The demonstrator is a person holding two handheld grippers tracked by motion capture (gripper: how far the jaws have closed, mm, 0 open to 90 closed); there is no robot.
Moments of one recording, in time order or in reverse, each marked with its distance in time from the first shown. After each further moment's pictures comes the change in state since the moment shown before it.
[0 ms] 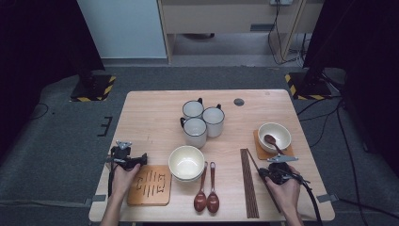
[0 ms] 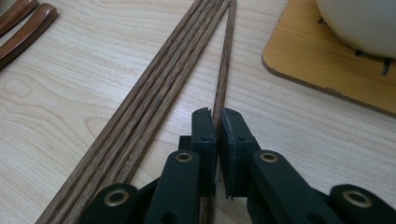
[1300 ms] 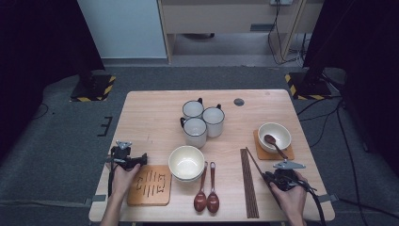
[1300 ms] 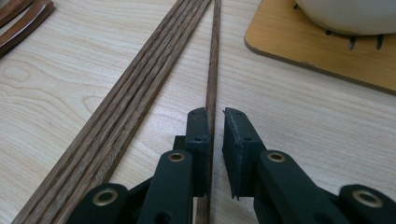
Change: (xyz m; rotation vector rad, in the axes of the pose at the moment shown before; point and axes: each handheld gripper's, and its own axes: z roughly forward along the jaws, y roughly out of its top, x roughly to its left) left arm 0.000 0.000 0.000 0.000 0.000 0.000; right arm 0.001 -0.019 -0.016 -0.034 -0.034 0.014
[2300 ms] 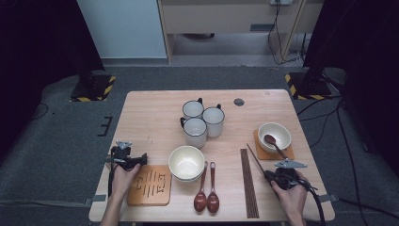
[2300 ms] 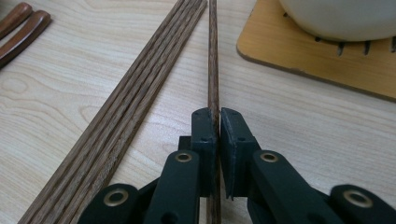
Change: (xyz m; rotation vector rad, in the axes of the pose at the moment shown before) left arm 0.000 0.000 0.000 0.000 0.000 0.000; right arm -0.004 0.003 -0.002 -0.024 -0.009 0.011
